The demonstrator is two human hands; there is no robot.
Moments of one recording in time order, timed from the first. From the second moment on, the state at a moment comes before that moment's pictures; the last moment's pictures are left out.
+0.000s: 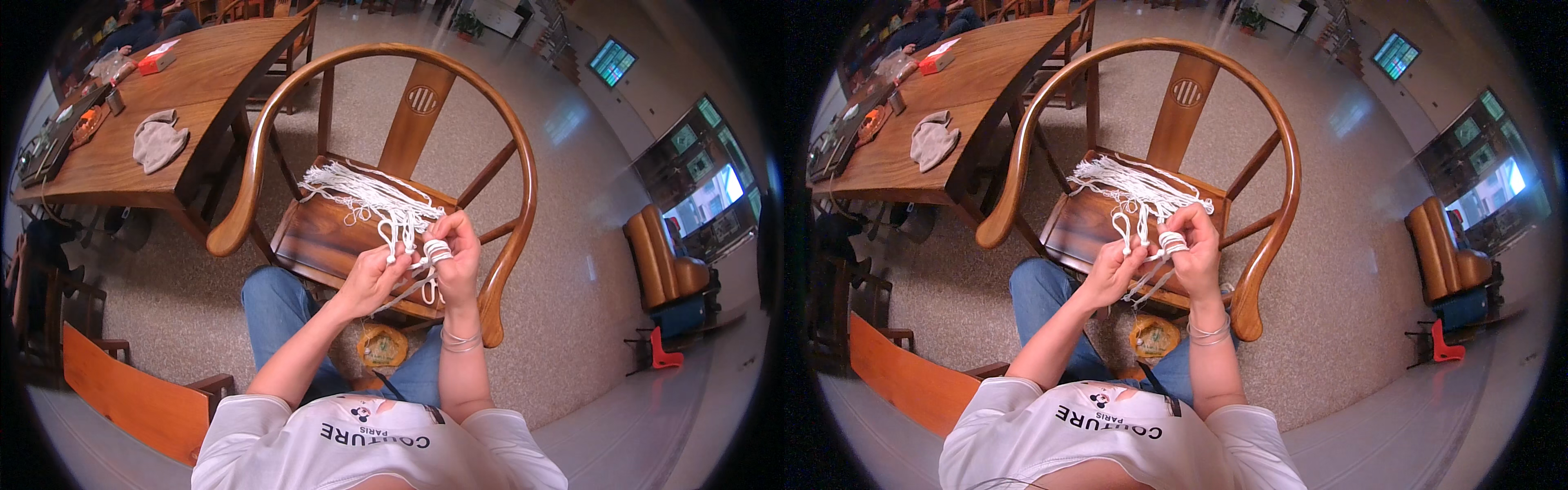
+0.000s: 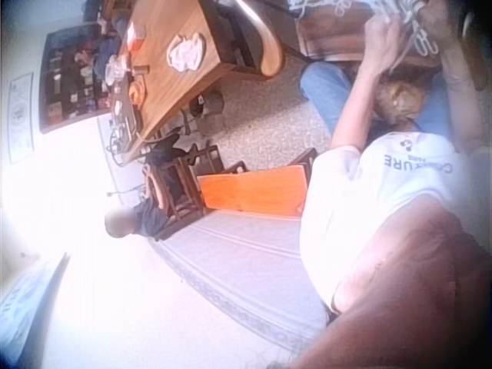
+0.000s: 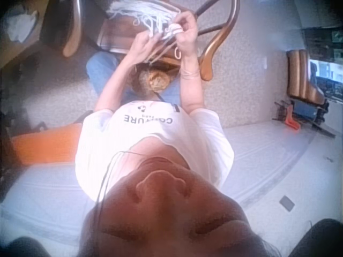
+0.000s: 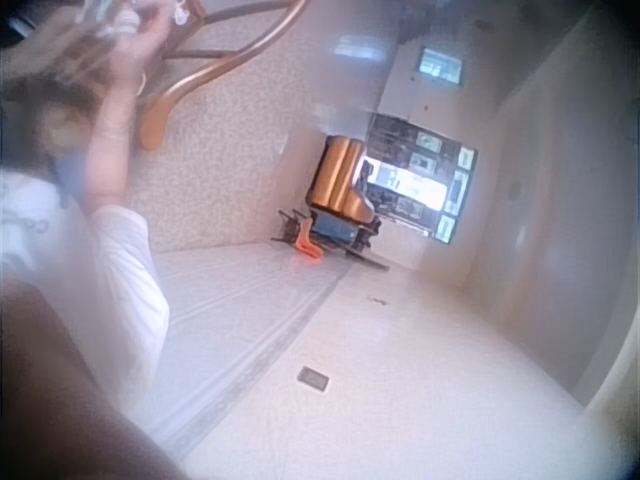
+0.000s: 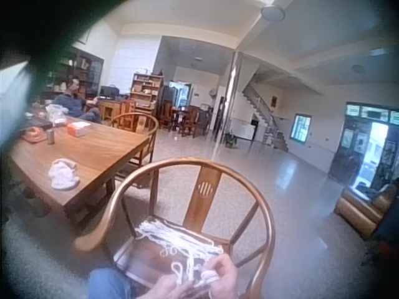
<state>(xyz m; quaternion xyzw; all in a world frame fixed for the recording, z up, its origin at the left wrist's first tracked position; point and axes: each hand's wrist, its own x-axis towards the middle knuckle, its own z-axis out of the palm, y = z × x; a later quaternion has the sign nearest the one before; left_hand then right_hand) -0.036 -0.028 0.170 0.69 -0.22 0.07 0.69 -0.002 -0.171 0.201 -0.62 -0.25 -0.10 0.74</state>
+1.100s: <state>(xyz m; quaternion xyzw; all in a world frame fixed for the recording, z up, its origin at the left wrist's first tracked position) -0.028 -0.022 0.172 0.83 -0.29 0.22 0.43 -0.010 -0.173 0.222 -0.69 -0.24 0.06 0.68</state>
